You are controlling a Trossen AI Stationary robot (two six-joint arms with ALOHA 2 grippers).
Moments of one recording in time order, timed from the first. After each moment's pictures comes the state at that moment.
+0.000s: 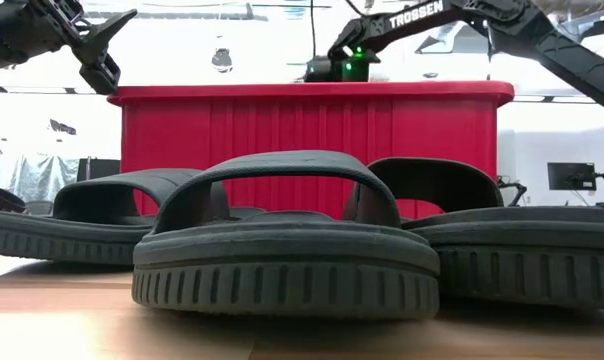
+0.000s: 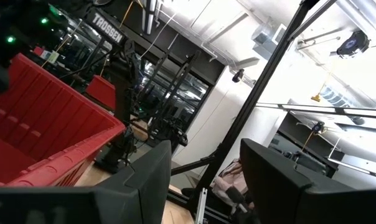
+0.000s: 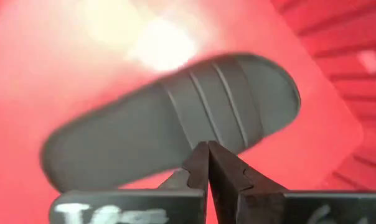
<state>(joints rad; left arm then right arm) -0.03 0.01 0.04 0.37 0.01 -0.59 -0.57 2.26 2.25 -1.33 0.21 0.18</state>
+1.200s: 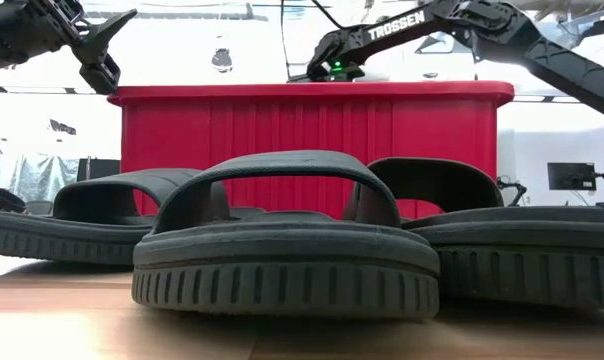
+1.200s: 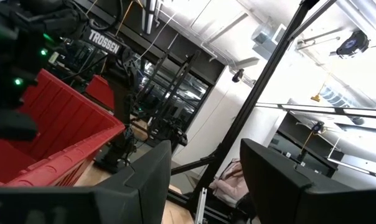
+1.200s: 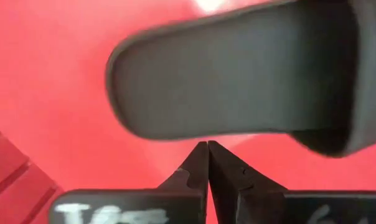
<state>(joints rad) -0.03 0.01 0.04 0.37 0.02 -0.60 -0.46 2.38 2.26 -1.45 0.08 0.11</state>
